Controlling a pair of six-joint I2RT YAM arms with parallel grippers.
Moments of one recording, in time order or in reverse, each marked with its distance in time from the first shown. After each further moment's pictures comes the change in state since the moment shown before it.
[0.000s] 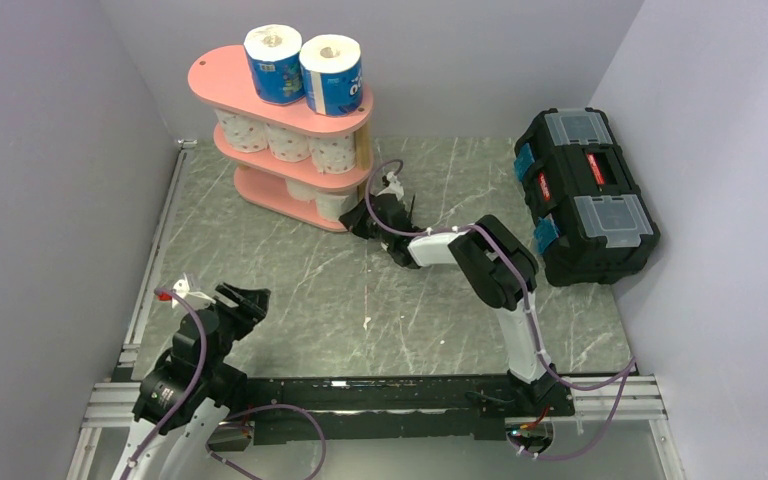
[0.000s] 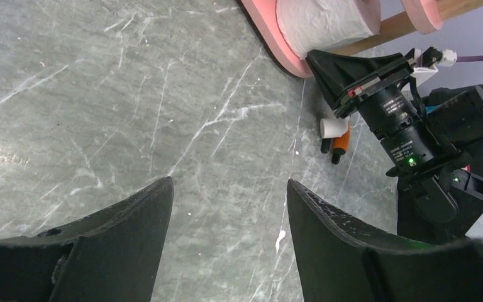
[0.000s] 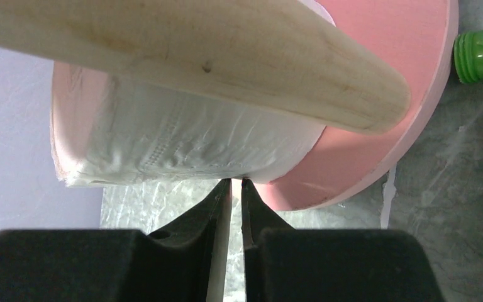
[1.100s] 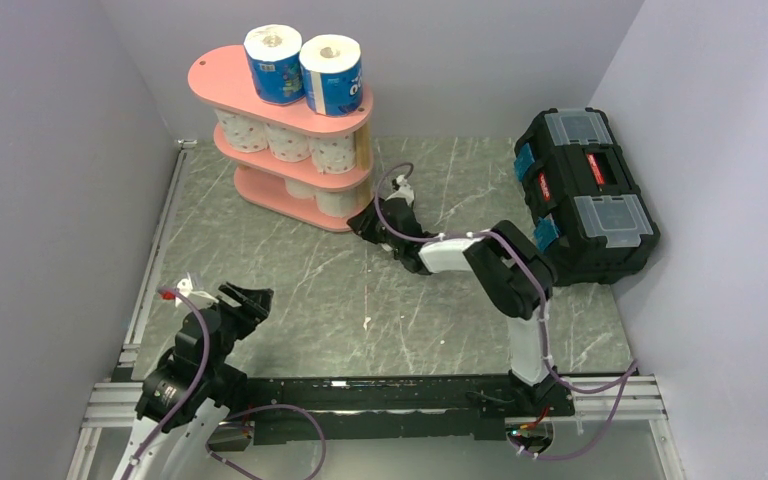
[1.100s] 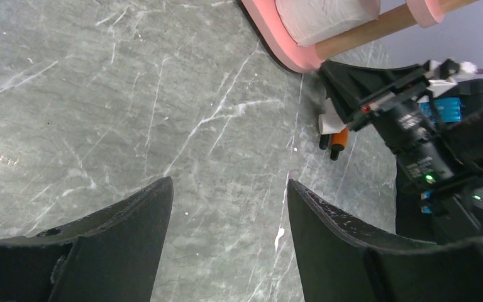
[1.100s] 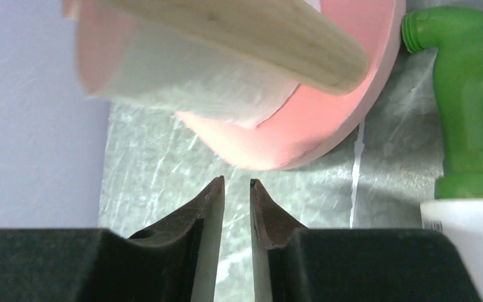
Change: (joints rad) left arm 0.000 0.000 -0.020 0.020 0.015 0.000; right arm 0.000 -0.075 -0.090 0.000 0.028 -0.002
